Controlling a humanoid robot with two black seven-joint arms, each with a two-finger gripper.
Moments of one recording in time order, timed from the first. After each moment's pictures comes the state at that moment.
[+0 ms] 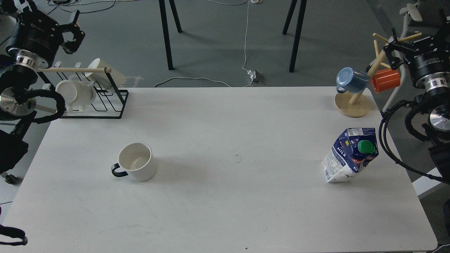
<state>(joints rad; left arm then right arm) -0.72 0.53 -1.00 -0.83 0.05 -0.29 -0.25 0.73 -0.43 1.04 0.58 0.25 0.49 0.22</state>
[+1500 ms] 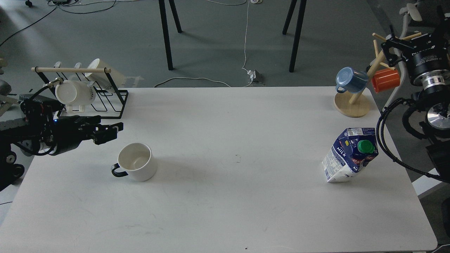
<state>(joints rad) -0.54 0.89 -0.57 -1.22 1.85 -0.18 -0.26 0.74 -0.42 1.04 0.60 0.25 0.49 0.22</state>
